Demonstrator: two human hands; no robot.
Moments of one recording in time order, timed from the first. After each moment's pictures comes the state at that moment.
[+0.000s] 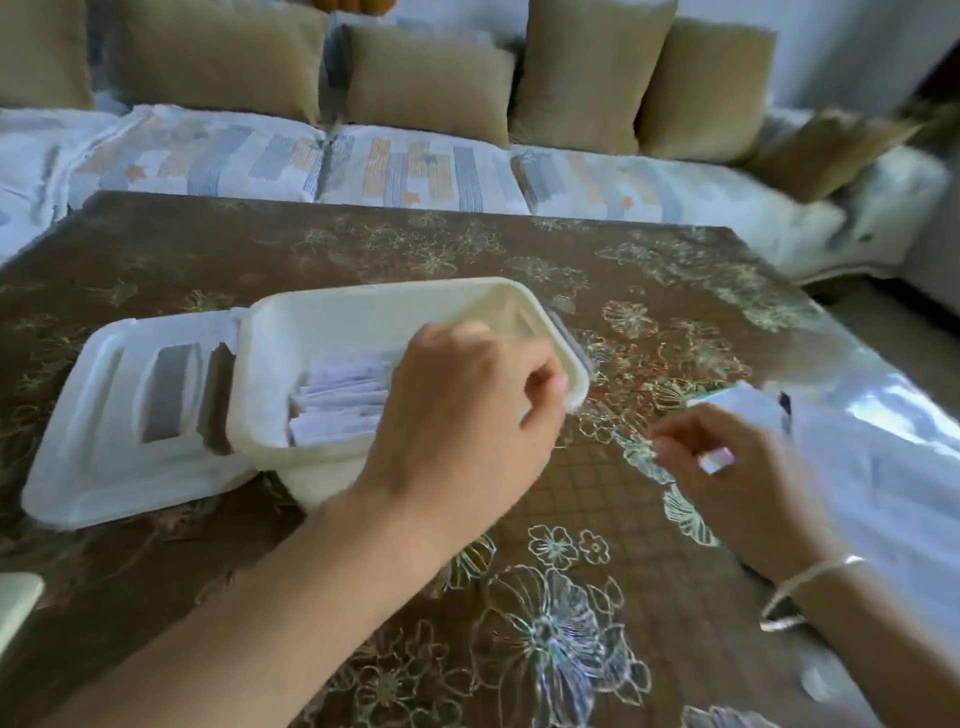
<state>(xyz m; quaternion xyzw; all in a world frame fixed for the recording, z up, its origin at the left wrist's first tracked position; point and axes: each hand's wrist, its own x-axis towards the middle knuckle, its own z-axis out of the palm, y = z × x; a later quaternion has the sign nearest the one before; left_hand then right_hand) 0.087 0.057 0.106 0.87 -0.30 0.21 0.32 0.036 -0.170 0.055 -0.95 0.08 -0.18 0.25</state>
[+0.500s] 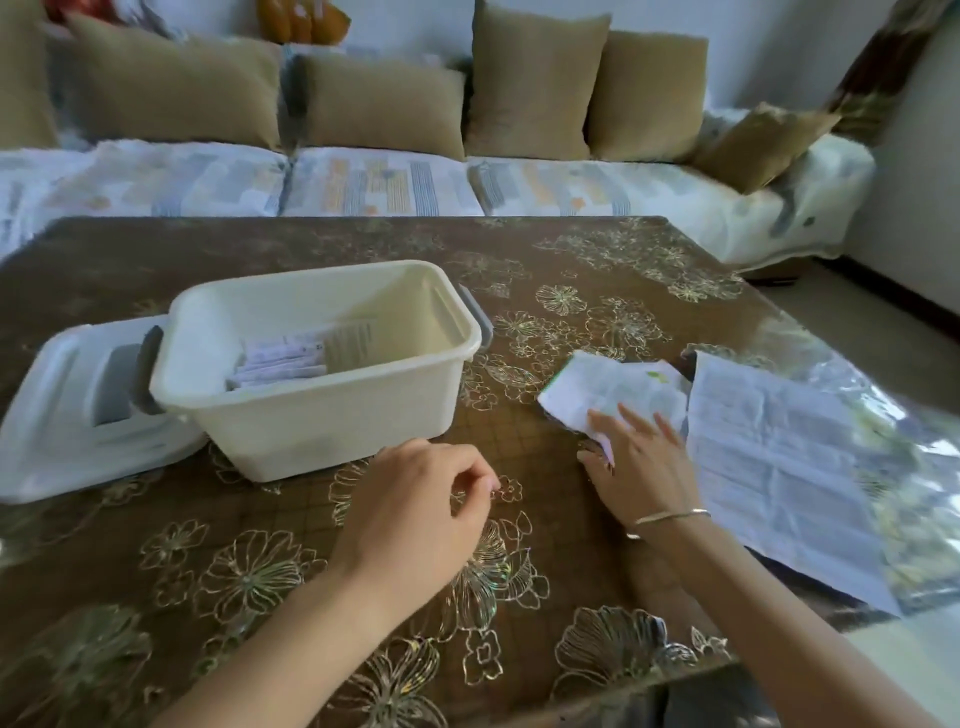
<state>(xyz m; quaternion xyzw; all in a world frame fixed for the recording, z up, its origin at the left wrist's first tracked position) 0.012 0.030 0.042 0.90 -0.27 0.07 0.32 0.015 -0.211 -0.013 -0.99 0.12 -0.06 0.05</state>
